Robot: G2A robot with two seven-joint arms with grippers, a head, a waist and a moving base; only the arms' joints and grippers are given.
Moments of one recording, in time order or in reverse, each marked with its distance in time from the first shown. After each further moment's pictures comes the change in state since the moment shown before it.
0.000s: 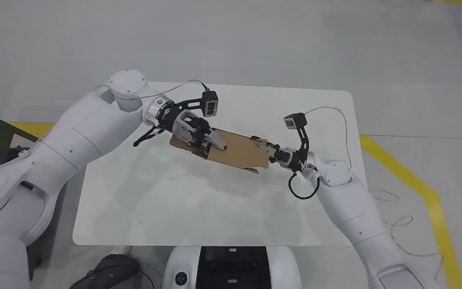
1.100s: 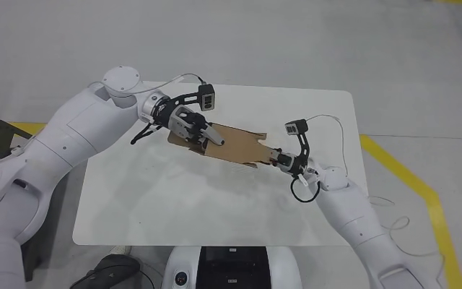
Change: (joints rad) left arm -0.038 0.021 0.032 0.003 -0.057 -0.074 0.000; right arm -0.001 0.014 -0.069 0.085 0.151 -0.012 0.001
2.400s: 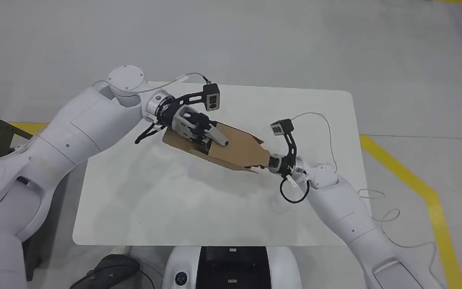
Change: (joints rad) left arm -0.027 -0.023 0.040 0.000 -0.031 -0.027 0.000; right arm 0.048 -0.025 -0.088 0.000 -0.010 -0.008 -0.016
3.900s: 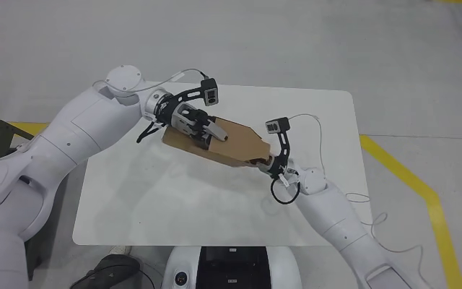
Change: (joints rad) left arm 0.011 -0.006 -0.014 0.034 -0.021 -0.072 0.000; right arm -0.052 -0.042 -0.013 -0.091 0.034 0.018 -0.148
